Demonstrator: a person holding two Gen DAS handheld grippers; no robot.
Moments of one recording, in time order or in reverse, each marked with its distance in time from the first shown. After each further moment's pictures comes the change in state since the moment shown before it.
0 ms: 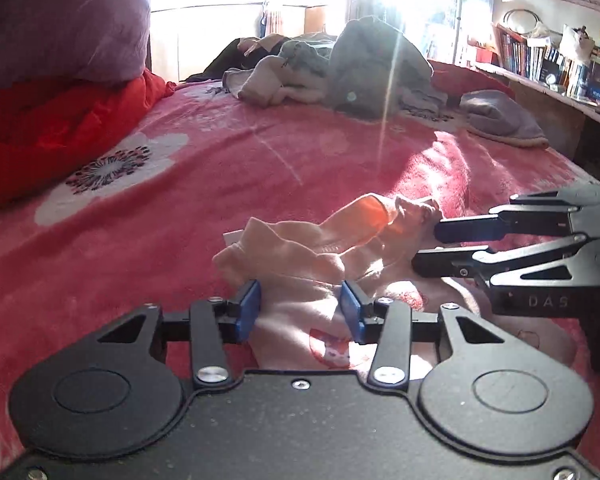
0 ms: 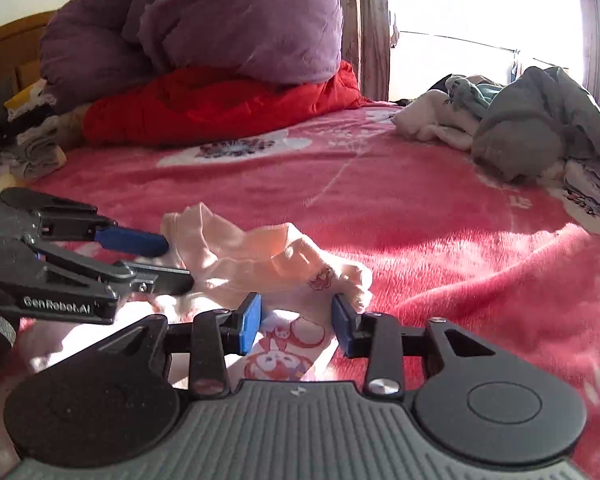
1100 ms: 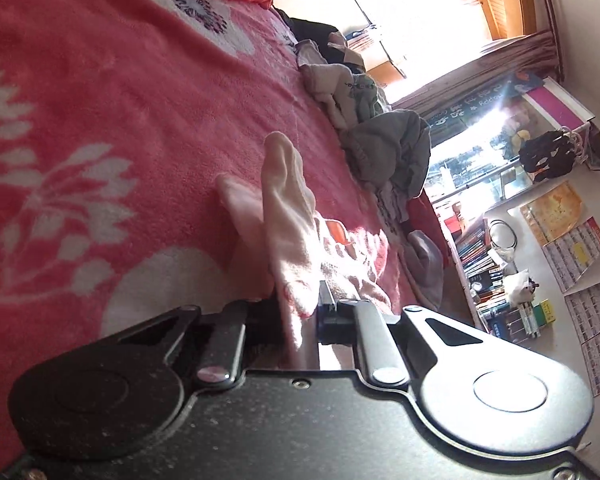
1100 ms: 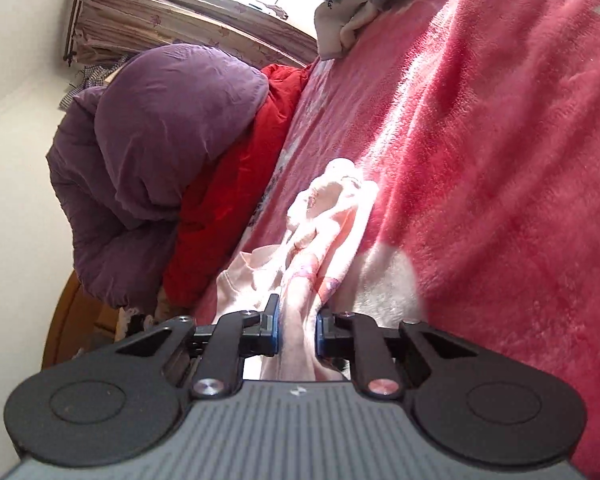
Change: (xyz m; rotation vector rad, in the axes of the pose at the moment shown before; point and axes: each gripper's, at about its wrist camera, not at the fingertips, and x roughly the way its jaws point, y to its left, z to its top) left arm -0.042 0.054 -0.044 -0.886 0.005 -0.352; right arm -0.008 -0.043 -0.053 0.962 -0.064 0.434
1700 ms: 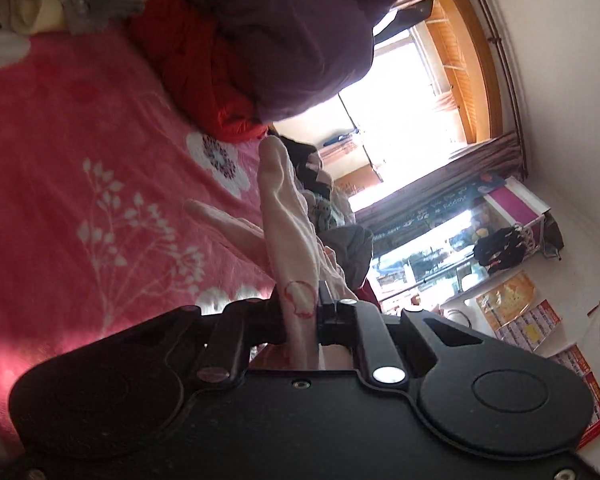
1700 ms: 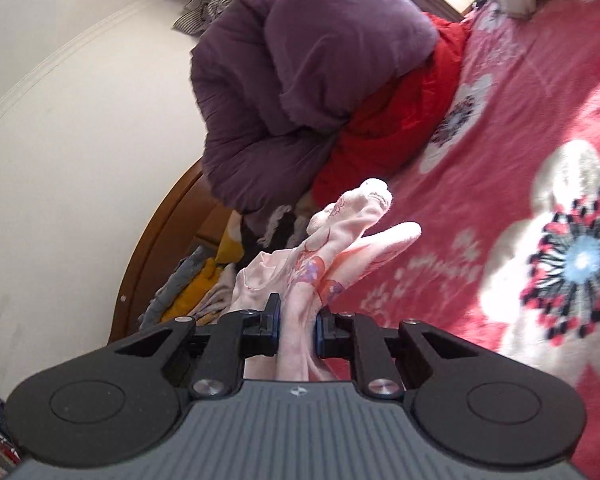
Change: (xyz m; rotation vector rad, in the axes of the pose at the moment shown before) left arm -0.284 -0.028 -0.025 -0.084 -0.327 -0.054; right arm -0.018 0.200 -0.106 -0.209 0.195 0.264
